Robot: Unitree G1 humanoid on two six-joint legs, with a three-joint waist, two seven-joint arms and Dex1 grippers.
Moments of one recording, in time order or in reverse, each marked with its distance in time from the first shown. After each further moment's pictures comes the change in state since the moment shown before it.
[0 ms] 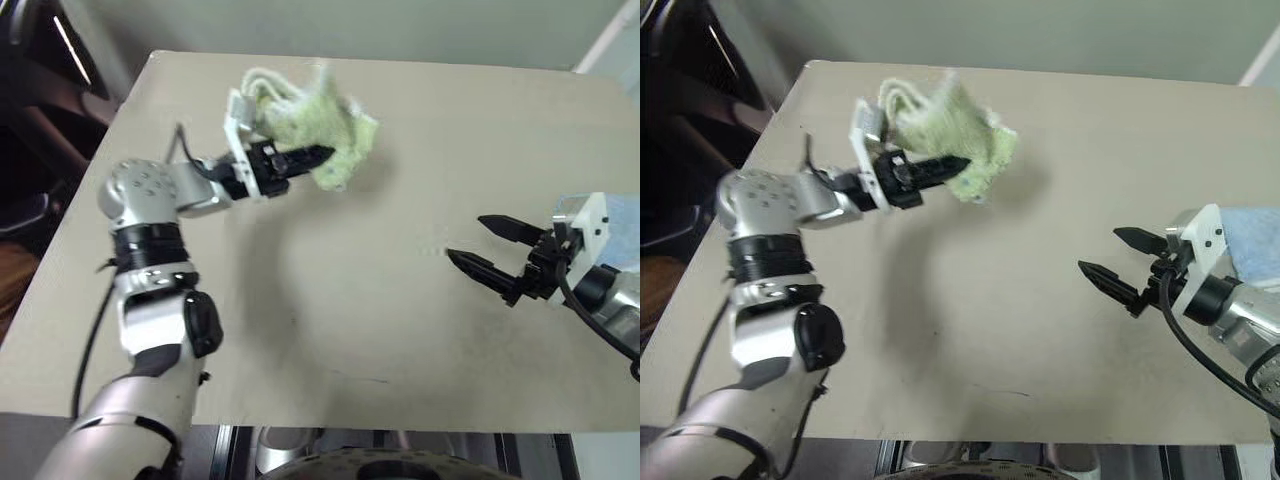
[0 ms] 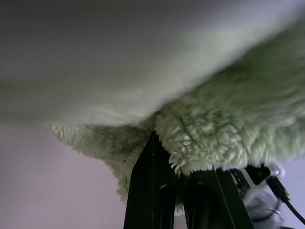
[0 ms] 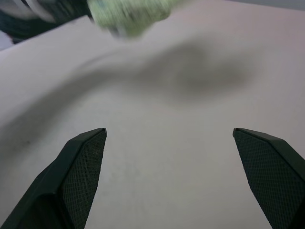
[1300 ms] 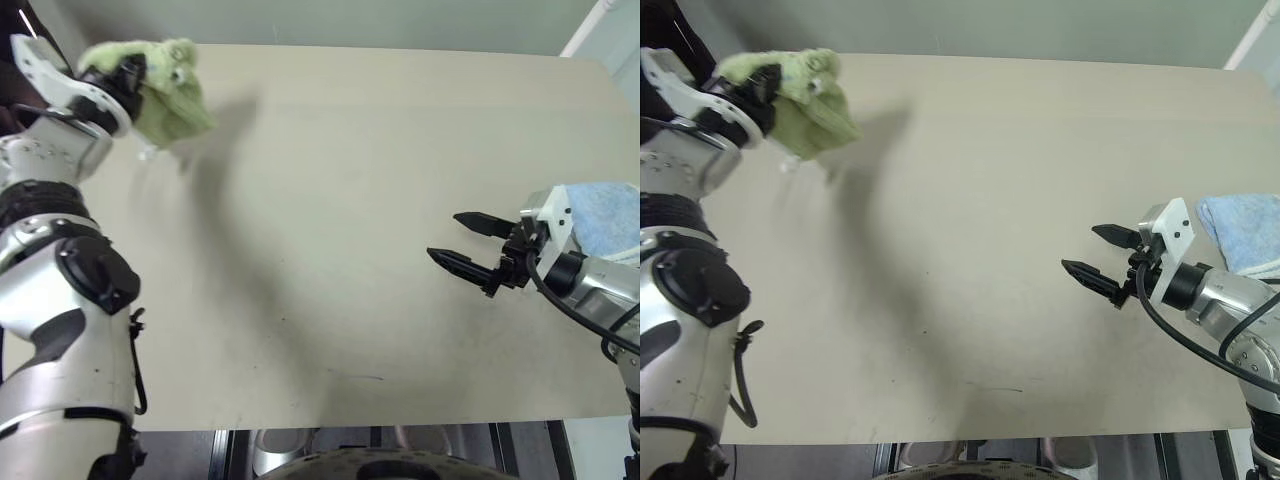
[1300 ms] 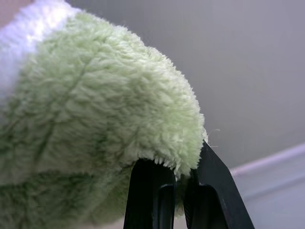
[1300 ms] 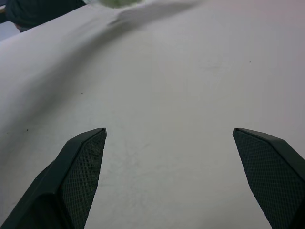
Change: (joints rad) left arm -0.332 0.436 0.203 0.717 0.234 -0.890 0.165; right arm -0.124 0.006 0.155 0.133 -0.093 -0.060 0.082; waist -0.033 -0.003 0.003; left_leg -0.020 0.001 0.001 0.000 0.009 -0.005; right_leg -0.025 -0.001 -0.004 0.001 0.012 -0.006
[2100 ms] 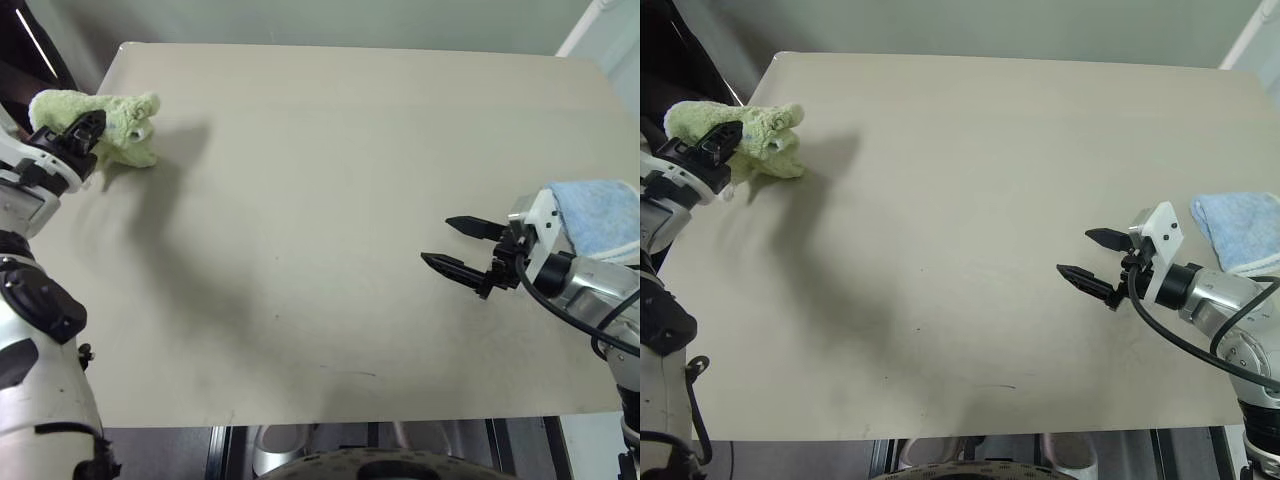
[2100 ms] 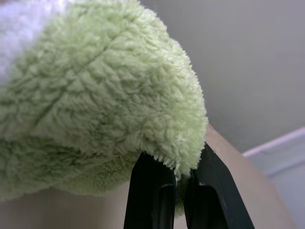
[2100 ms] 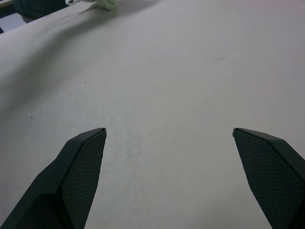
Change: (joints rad) left arm 0.175 0.167 -0.021 0.139 0.088 0.028 -0.372; right arm -0.012 0.012 0.042 0.028 -0.048 -0.015 0.037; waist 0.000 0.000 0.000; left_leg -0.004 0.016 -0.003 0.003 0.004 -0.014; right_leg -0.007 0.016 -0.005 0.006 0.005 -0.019
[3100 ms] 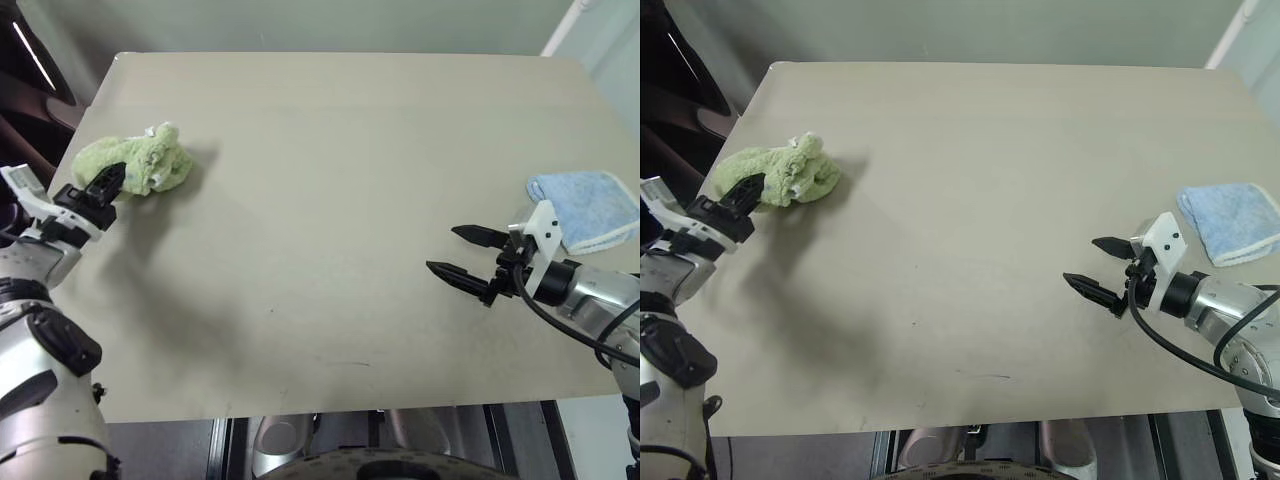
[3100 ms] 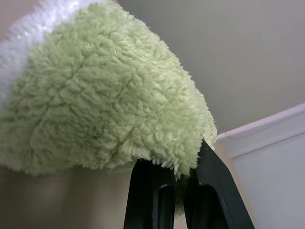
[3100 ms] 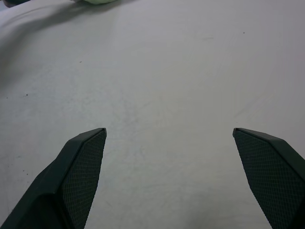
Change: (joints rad) left arm 0.301 -0.035 0.102 -0.104 -0.104 0.132 -0.087; right arm 0.050 -0.017 -0.011 -0.008 -0.049 -0.019 0.001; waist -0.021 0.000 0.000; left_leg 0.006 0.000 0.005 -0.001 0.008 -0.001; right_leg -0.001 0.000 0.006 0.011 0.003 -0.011
